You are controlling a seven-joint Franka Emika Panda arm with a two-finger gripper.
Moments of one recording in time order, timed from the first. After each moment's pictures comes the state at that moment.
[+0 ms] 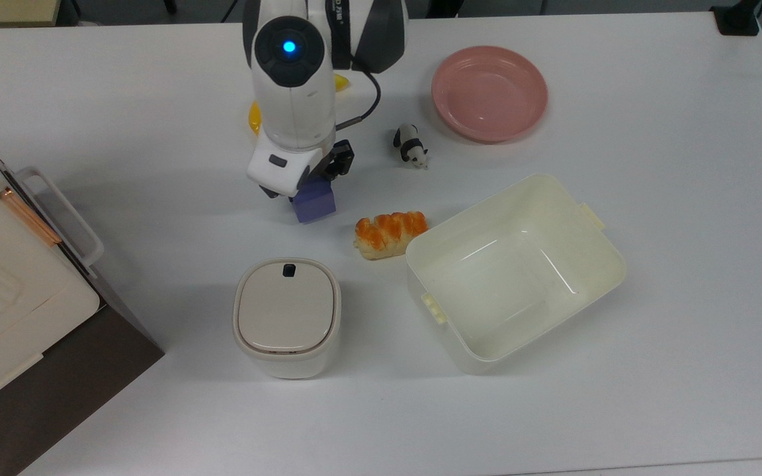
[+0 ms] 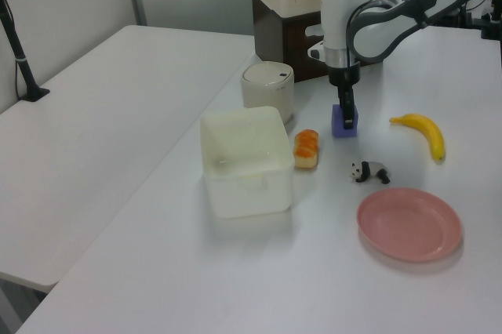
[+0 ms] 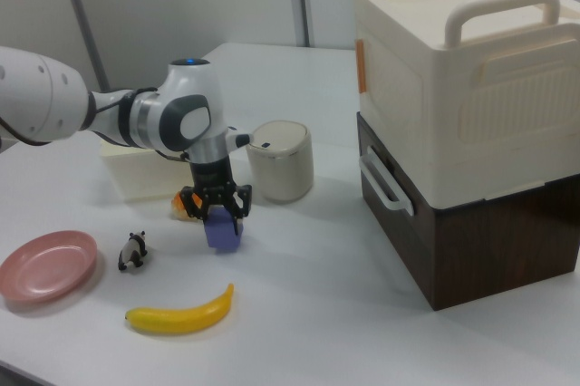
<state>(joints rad) 0.00 0.35 0.00 -1.83 -0.07 2.09 -0.34</state>
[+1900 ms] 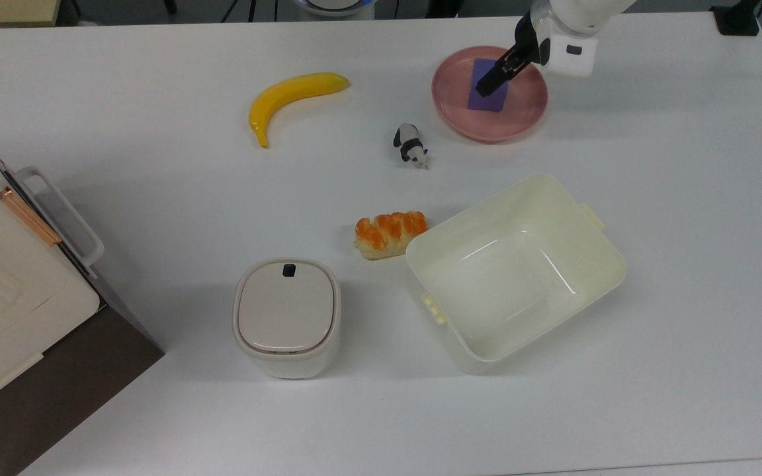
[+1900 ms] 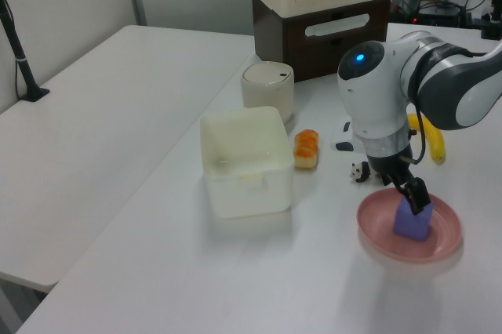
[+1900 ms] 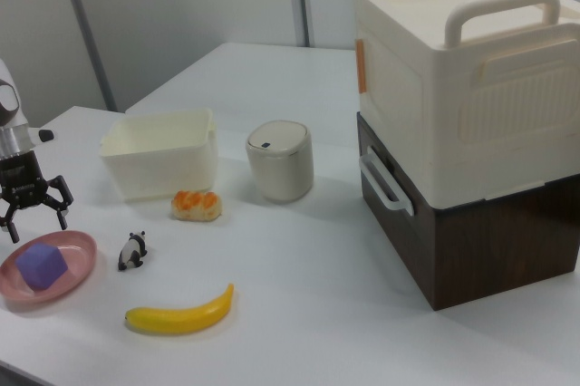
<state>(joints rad) 0.27 0.23 0.40 -1.90 -0.17 1.76 -0.07</state>
